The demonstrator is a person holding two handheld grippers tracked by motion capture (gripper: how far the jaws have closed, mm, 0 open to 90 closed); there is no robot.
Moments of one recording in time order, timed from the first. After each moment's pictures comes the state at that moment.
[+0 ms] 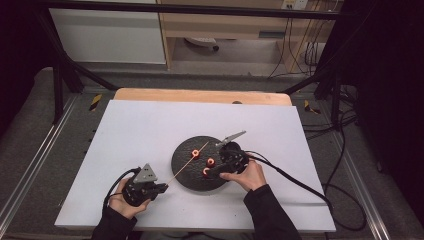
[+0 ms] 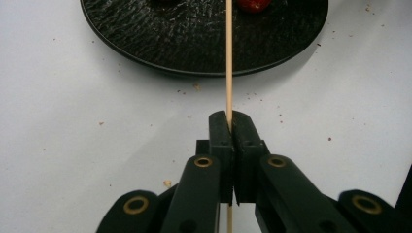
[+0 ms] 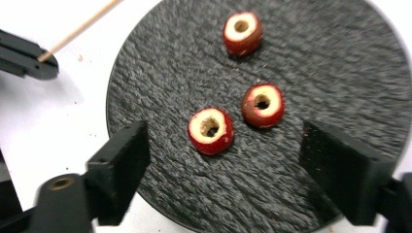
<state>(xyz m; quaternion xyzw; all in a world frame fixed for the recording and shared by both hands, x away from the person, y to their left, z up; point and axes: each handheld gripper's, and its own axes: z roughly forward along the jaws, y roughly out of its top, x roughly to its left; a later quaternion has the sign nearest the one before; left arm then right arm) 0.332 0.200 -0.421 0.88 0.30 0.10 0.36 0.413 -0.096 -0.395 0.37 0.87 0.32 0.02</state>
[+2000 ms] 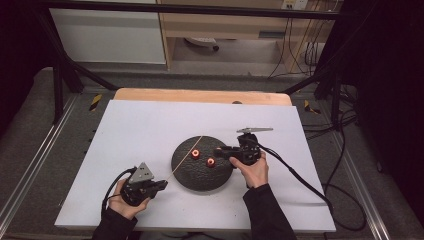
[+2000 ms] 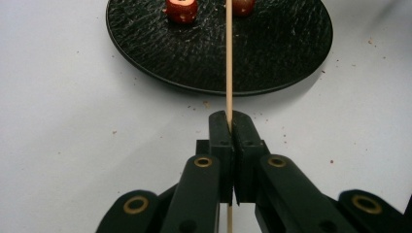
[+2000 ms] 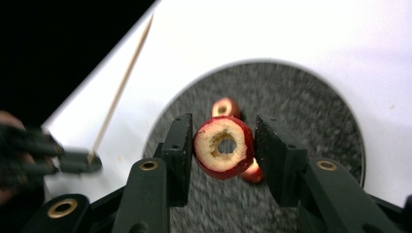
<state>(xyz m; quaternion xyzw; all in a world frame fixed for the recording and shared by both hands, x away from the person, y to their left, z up) 0.329 0.202 -0.421 0.85 0.33 0.12 0.40 0.418 -0.133 -0.377 0.47 0.74 0.48 0.00</state>
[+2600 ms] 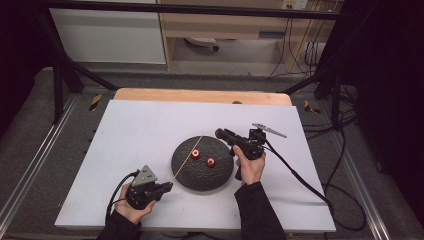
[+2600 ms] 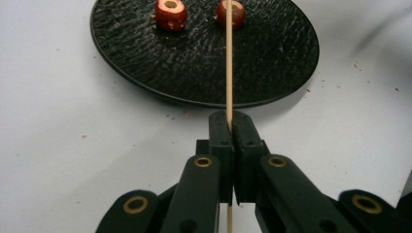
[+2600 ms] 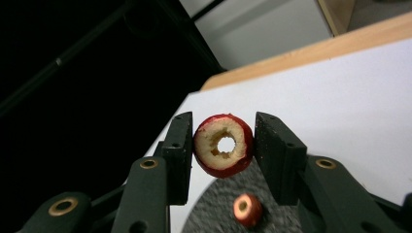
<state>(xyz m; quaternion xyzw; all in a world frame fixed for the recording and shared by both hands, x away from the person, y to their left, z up) 0.321 0.189 -0.428 0.82 0.36 0.11 0.43 0.423 -0.140 -0.377 0.51 0.58 0.64 0.02</state>
